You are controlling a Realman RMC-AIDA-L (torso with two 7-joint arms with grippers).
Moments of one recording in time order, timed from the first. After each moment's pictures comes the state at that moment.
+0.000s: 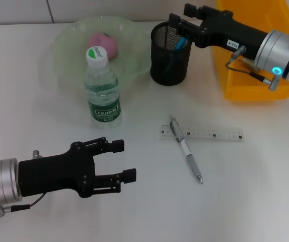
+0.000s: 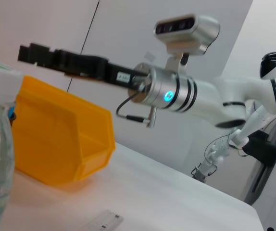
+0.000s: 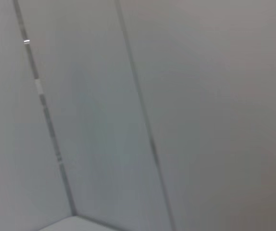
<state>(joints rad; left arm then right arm) -0.39 -2.07 0.87 0.42 1.81 1.69 -1.17 0.65 2.07 -1.14 -0.48 -1.25 -1.09 1.22</state>
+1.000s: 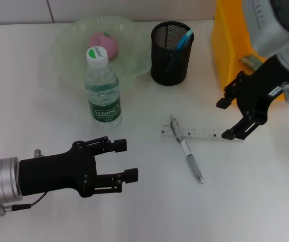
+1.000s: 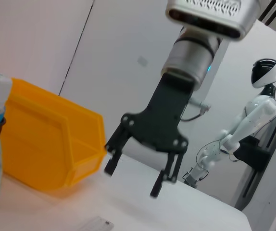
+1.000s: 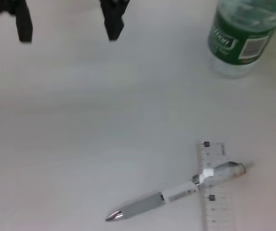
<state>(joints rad) -0.40 -2.07 0.86 0.42 1.81 1.71 -1.19 0.89 2.06 -1.10 -1.04 -2.63 -1.75 1.72</state>
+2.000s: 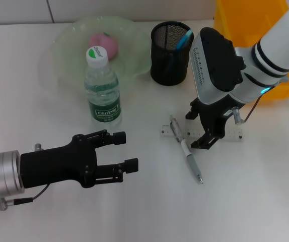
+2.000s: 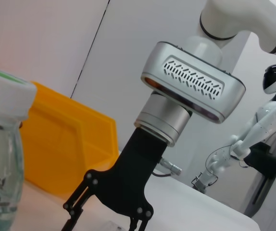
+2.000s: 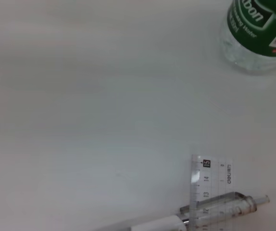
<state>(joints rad) -0.41 -2.07 0.86 0.42 1.79 1.68 -1.22 0.95 2.09 -1.34 -0.68 -2.53 -1.30 1.64</state>
